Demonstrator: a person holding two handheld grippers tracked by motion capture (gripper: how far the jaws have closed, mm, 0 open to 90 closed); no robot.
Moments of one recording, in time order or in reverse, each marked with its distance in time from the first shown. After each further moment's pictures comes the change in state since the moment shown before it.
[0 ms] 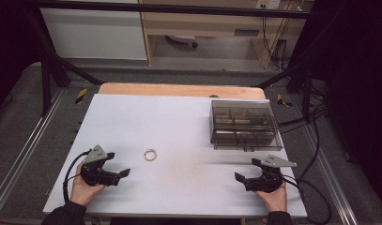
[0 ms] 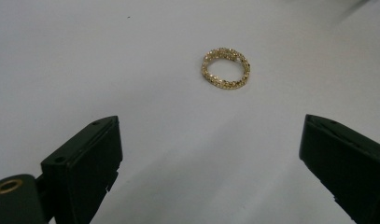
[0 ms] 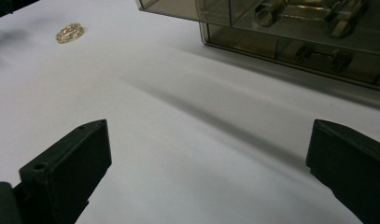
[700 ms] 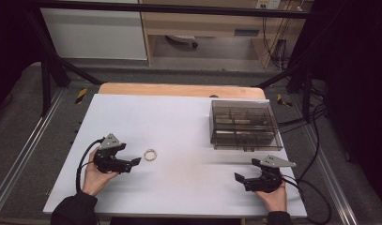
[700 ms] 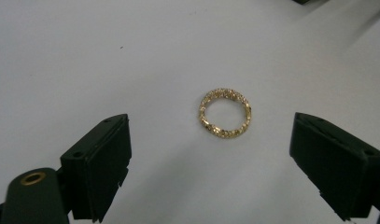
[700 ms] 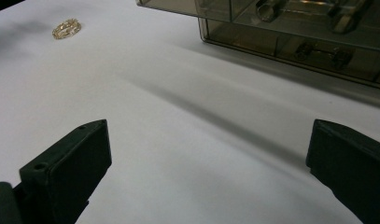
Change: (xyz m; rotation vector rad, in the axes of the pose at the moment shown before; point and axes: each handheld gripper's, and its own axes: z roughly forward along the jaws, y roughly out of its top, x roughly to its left) left arm -0.005 0.041 0.027 0.037 0.015 0.005; right arm 0.001 0.000 0.001 0.011 -0.008 -0.004
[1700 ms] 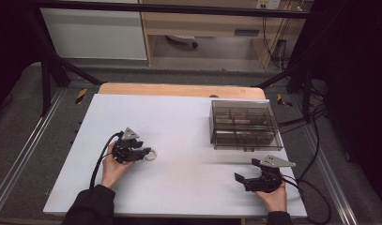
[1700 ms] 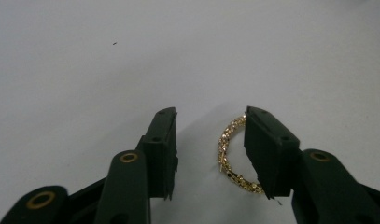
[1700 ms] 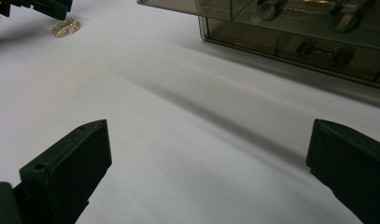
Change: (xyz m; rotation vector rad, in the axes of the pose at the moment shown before) left arm 0.002 0.014 0.060 0.086 0.062 -0.023; right arm 0.000 0.000 0.000 0.003 0.000 -0.007
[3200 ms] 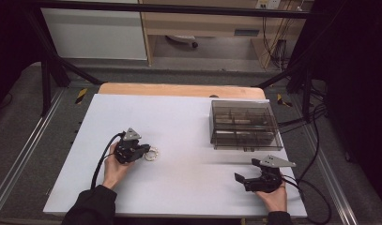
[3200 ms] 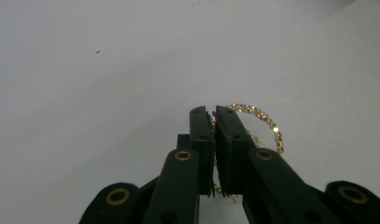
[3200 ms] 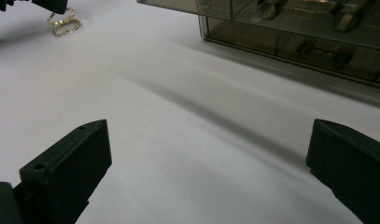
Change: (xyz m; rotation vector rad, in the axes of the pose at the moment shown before) left arm -0.010 0.005 -0.006 -0.008 -0.025 0.002; right arm 0.000 0.000 0.000 0.004 0.000 -0.002
